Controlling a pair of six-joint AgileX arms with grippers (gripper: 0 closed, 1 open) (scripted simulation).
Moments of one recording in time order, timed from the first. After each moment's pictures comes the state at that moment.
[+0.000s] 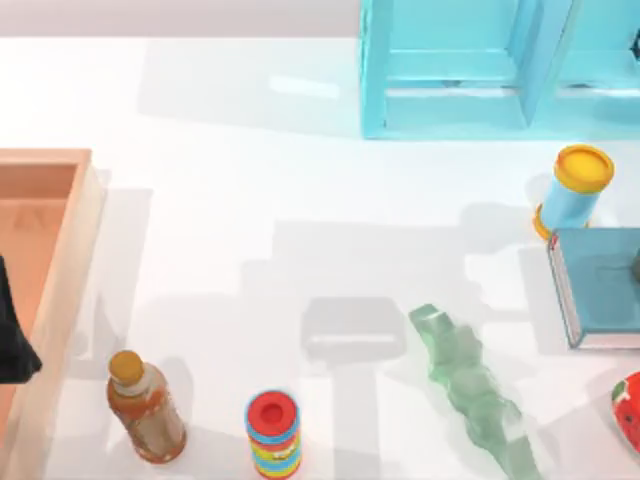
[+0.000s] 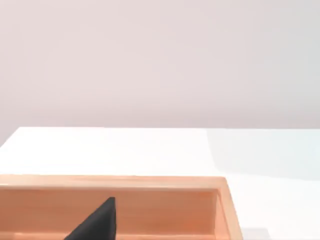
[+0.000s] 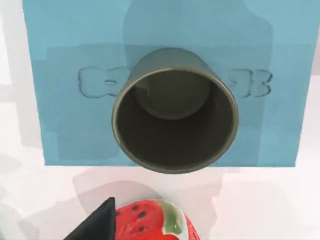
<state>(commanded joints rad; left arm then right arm) 0.00 0.00 0.00 0.00 0.00 0.00 -0.06 1.87 1.73 -1.43 -0.01 -0.04</state>
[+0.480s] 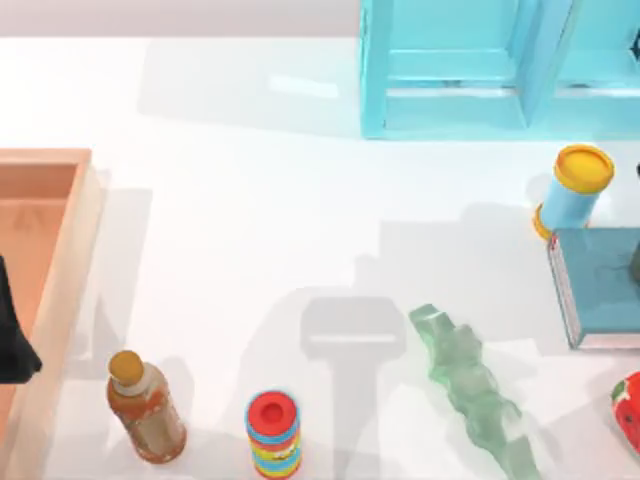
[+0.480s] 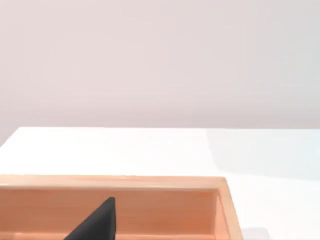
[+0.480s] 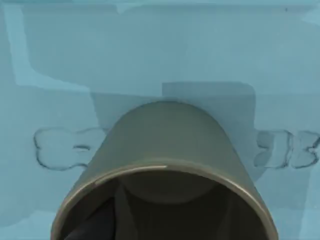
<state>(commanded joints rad) 0.00 0.00 0.00 0.00 0.00 0.00 -0.06 1.89 1.44 -1.12 -0.01 -0.04</state>
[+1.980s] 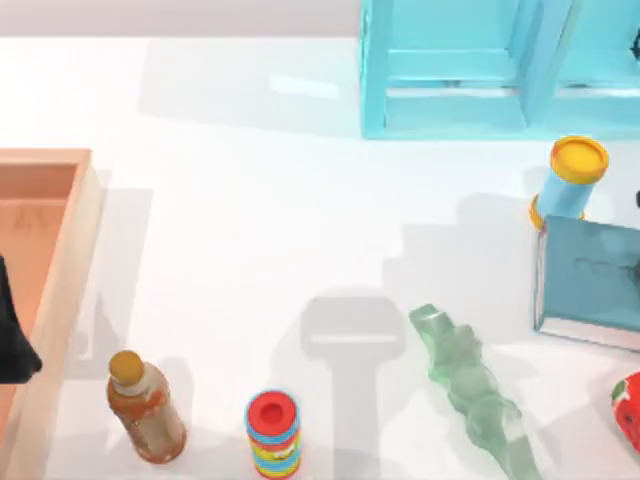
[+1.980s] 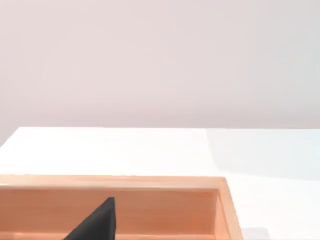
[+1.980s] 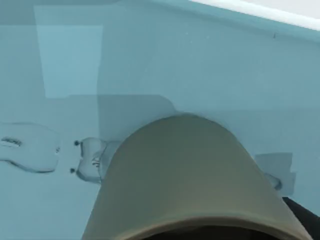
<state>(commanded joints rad) 0.00 0.00 0.00 0.00 0.00 0.00 -0.06 1.90 1.38 -1.05 -0.01 -0.04</state>
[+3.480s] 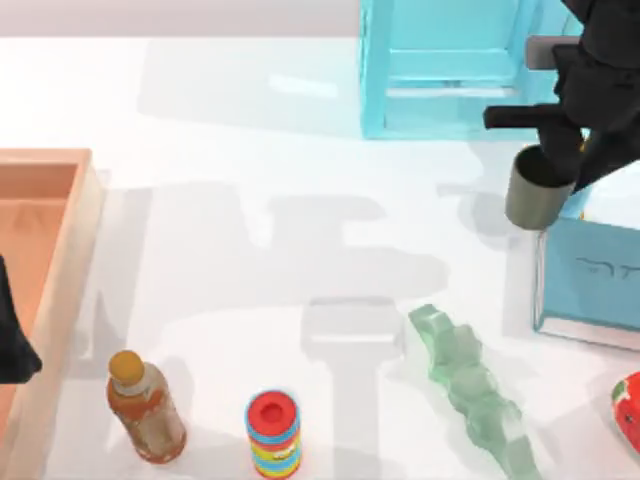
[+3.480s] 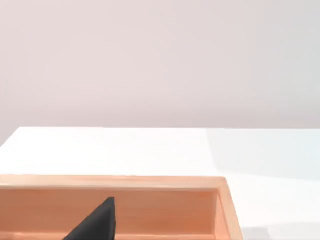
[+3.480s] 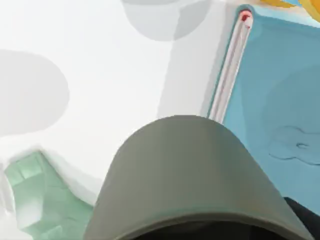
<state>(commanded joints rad) 0.00 0.00 0.00 0.00 0.00 0.00 0.29 2.10 1.90 -1.40 0.01 0.31</state>
